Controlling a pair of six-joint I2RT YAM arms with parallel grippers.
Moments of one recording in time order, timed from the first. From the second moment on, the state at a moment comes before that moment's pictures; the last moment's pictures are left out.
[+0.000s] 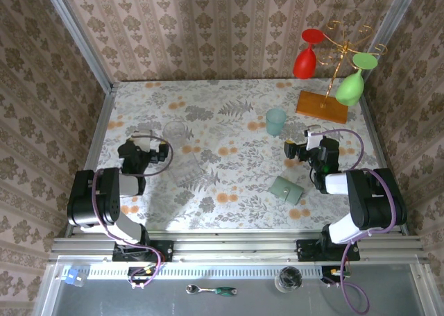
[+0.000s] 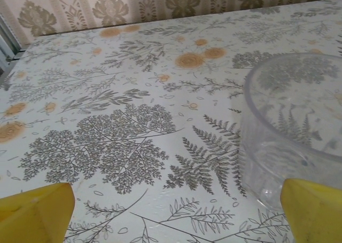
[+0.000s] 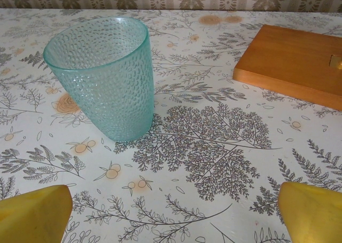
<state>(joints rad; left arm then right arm) 0.02 1.56 0.36 0.88 0.19 0.13 -0.02 1.52 0.37 0.78 -0.20 -0.02</state>
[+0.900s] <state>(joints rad) -0.06 1.30 0.42 0.56 -0.08 0.09 -0.02 1.35 0.49 0.46 -0.17 -0.02</state>
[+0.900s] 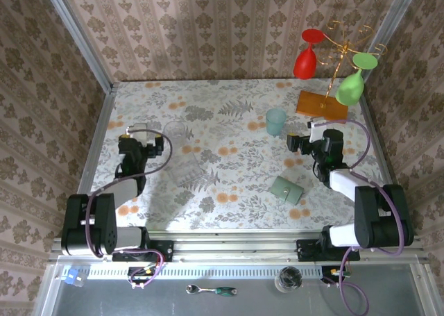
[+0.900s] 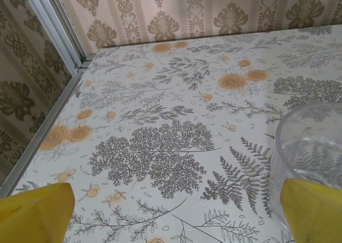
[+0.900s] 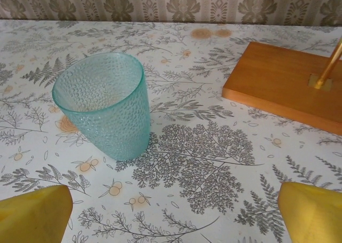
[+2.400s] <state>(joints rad) -0.21 1.25 0.84 -0.75 0.08 -0.73 0.00 1.29 0.63 0.13 -0.06 0.12</state>
